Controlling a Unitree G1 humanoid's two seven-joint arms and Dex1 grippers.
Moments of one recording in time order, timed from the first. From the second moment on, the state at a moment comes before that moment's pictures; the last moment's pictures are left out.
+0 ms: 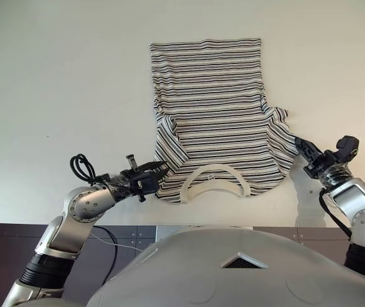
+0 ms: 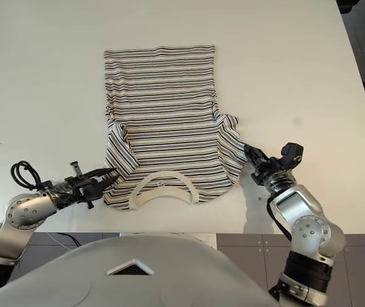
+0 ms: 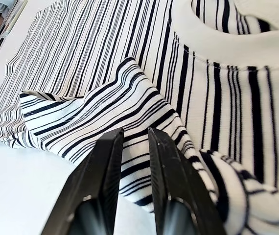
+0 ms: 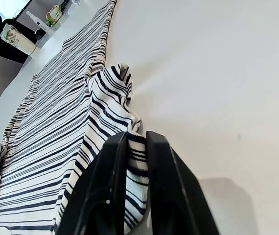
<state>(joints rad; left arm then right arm) 0.49 0.74 -0.16 -0.31 0.23 -0.25 -0.64 0.37 -0.31 -0.39 -0.31 0.84 0.78 0.35</state>
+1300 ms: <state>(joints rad) 0.39 0.75 -0.09 -0.41 0.14 -0.21 -0.65 0.39 -0.58 -0.15 -0.46 0.54 0.47 0.70</state>
